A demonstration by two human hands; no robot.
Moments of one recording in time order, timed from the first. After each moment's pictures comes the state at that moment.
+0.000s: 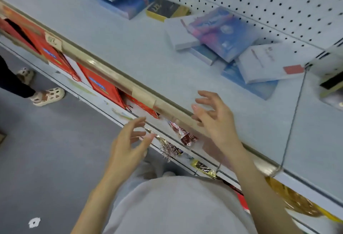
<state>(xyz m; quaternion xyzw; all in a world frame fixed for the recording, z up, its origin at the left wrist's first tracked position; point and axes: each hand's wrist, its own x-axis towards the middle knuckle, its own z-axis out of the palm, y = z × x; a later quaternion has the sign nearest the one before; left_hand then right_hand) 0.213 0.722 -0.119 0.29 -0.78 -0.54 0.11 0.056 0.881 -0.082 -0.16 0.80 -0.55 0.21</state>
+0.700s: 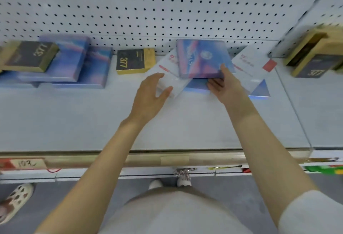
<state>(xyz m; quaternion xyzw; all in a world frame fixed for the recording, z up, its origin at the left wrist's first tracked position) -0.062 0.559 -0.085 -0.04 -0.90 -0.43 0.01 -0.112 0.783 -0.077 0.33 0.48 -0.81 0.00</state>
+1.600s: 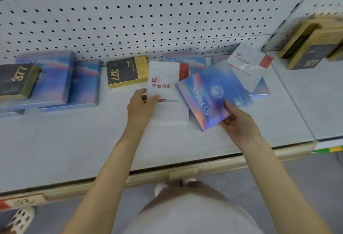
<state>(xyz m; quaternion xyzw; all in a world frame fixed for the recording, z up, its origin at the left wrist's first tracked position) -0.089 0.548 -0.088 0.19 -0.79 -0.57 -0.11 -0.019 0.790 -0.090 0.32 0.41 -0.85 0.01</state>
